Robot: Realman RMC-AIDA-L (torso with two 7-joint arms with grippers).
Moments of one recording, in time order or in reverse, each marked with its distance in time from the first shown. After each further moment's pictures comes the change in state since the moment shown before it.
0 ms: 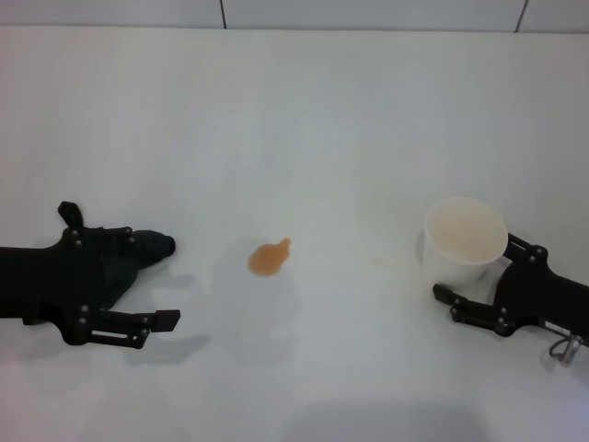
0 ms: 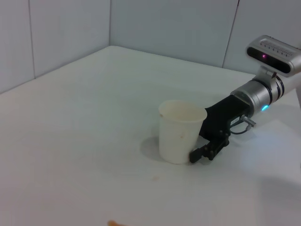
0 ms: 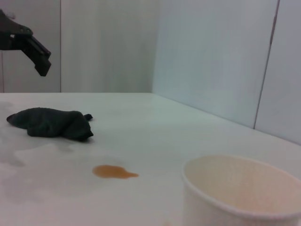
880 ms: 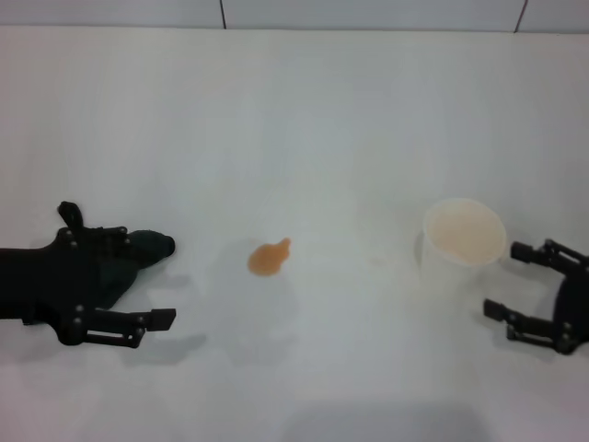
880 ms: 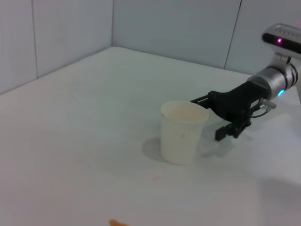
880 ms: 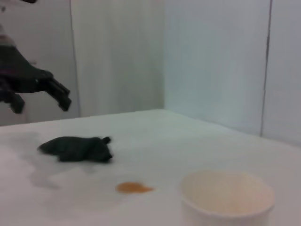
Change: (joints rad) left arm 0.009 0.003 -0.005 0.001 -0.009 0.003 -0.002; right arm -0.143 -0.065 -0.003 -0.212 -0.090 -0.131 0.227
